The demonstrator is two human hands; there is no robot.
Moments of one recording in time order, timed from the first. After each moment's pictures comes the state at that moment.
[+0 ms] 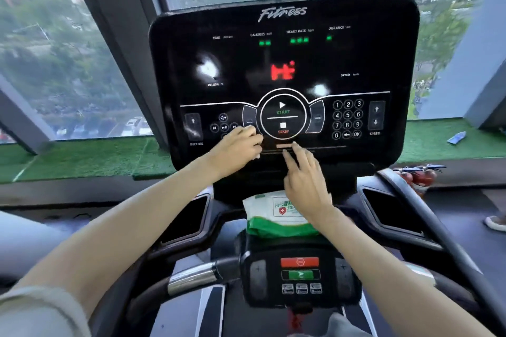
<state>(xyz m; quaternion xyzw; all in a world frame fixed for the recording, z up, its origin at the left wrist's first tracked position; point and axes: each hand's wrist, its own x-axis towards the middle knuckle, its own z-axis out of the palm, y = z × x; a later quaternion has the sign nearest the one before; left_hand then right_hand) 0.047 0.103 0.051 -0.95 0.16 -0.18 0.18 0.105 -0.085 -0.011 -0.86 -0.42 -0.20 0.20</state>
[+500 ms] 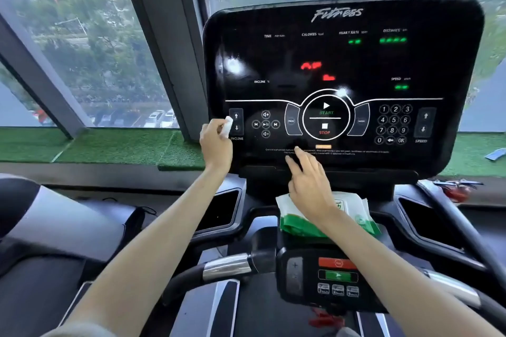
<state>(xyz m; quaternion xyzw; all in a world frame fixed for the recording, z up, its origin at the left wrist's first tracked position) -0.012 0.164 0.032 -0.75 -0.37 -0.43 -0.34 0.064 -0.036 -0.013 -0.84 -0.48 -0.20 0.18</state>
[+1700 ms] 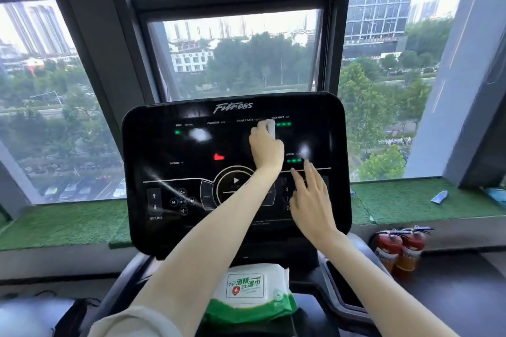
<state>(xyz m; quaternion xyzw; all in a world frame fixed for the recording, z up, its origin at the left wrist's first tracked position) 0.214 -0.031 0.168 -0.77 -0.24 -0.42 -0.41 0.210 -0.147 0.069 -0.86 -0.36 -0.26 0.26</state>
